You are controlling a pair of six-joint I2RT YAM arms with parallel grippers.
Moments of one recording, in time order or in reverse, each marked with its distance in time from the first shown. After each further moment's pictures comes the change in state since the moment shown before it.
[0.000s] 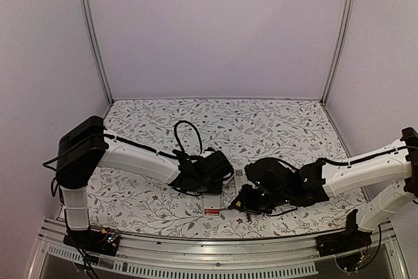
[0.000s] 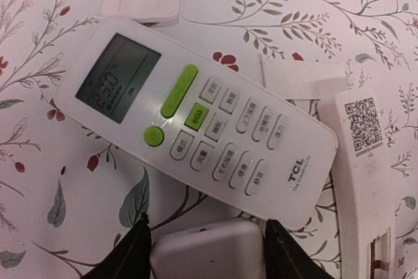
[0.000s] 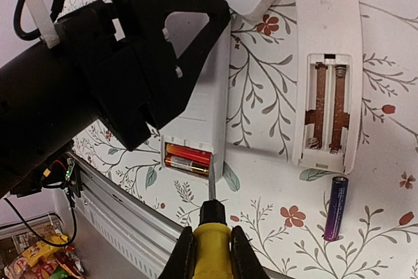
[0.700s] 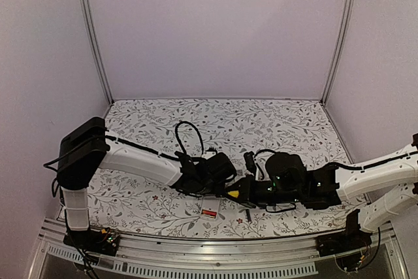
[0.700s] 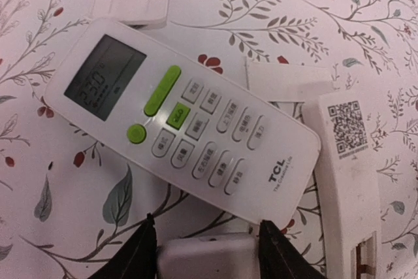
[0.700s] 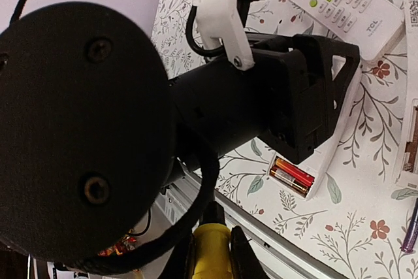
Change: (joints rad) left arm -0.018 0.011 0.012 0.004 -0.024 -0.033; right arm 0.002 -0.124 -0.110 0.352 -0.014 0.000
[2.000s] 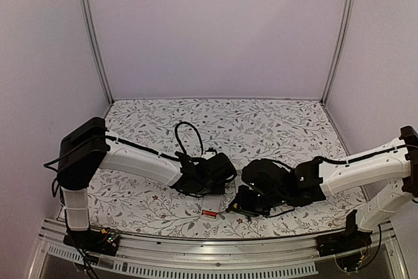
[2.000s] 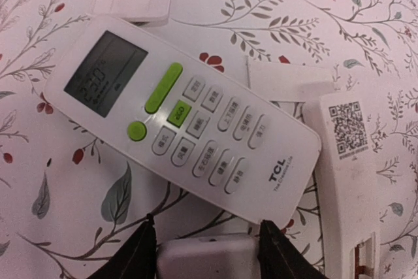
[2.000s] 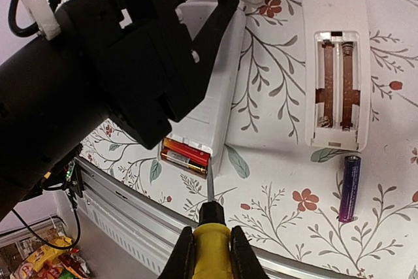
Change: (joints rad) left arm -0.002 0.001 0.000 0.000 0.000 -0.019; right arm 0.028 0.149 0.171 -0.431 0.037 0.063
